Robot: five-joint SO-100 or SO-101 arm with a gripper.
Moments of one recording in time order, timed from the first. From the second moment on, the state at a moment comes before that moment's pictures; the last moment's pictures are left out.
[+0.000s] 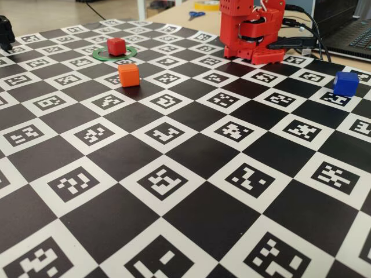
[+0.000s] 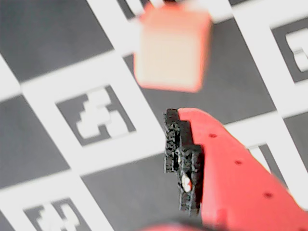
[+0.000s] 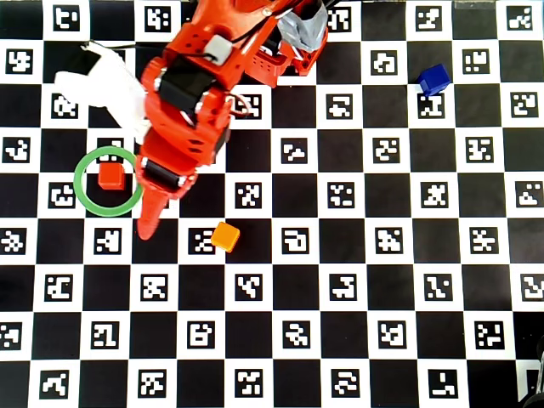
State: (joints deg) arm 26.4 100.9 78.6 94.6 -0.4
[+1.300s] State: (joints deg) arm -40.9 126.6 105.5 92.5 24.5
